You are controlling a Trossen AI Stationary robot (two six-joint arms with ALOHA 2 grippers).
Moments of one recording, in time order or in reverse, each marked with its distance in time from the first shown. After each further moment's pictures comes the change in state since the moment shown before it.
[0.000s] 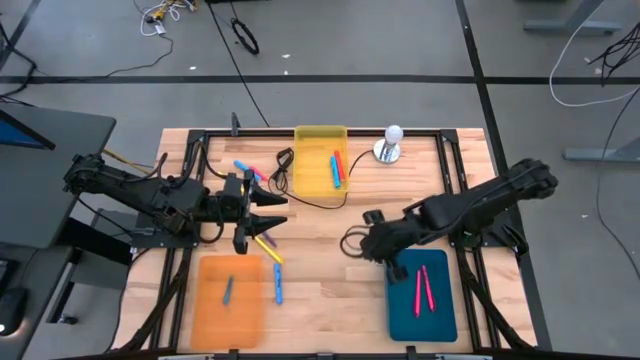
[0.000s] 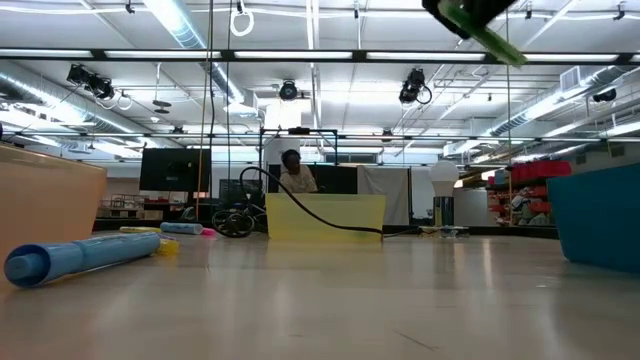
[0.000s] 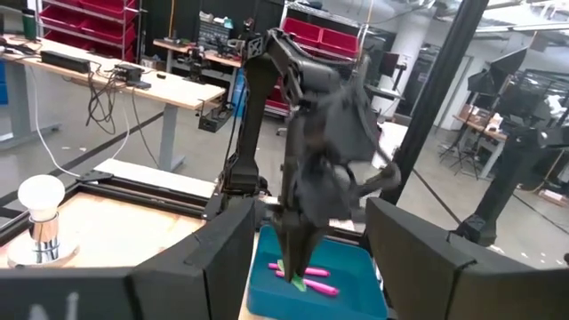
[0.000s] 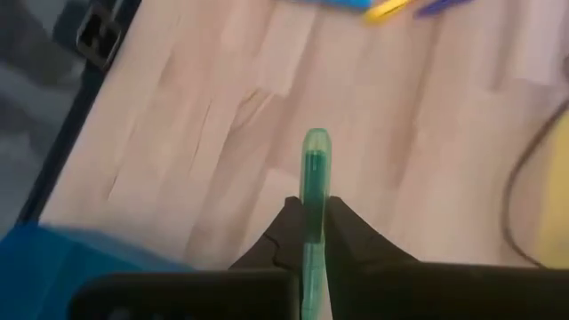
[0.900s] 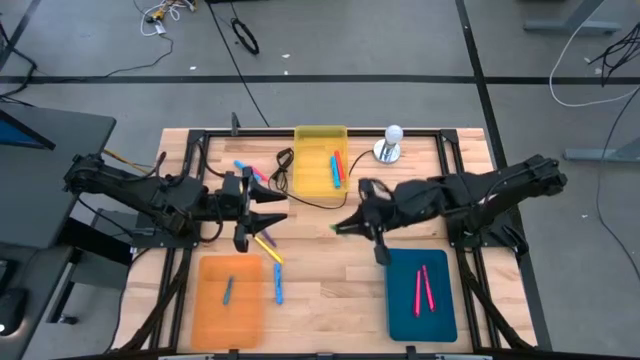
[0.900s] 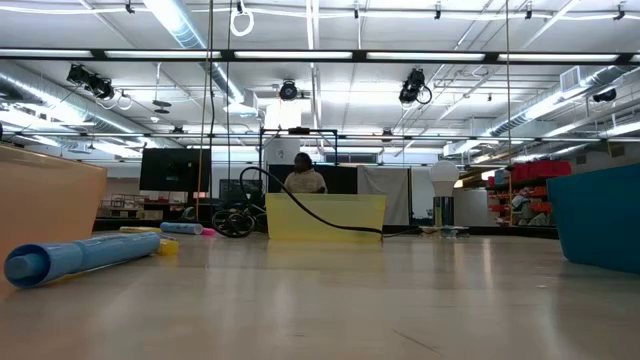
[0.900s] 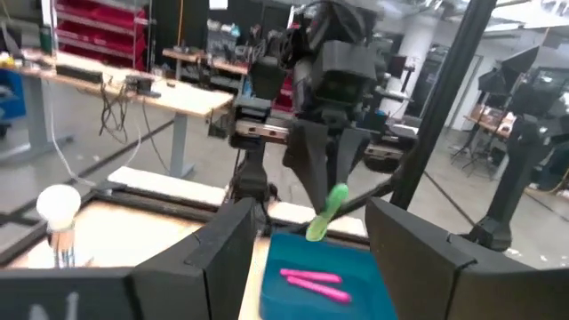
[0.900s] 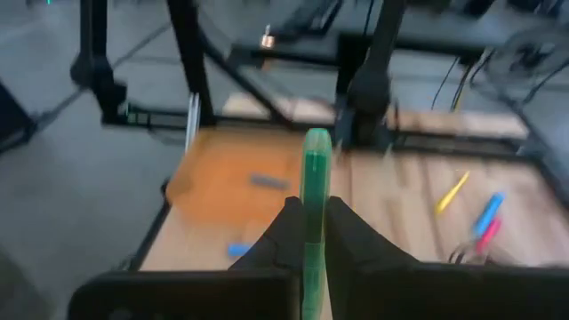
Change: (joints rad) left arm 0.001 0.001 0.017 0.001 -0.026 0.039; right arm -0.080 -0.096 0.101 0.443 0.082 0.029
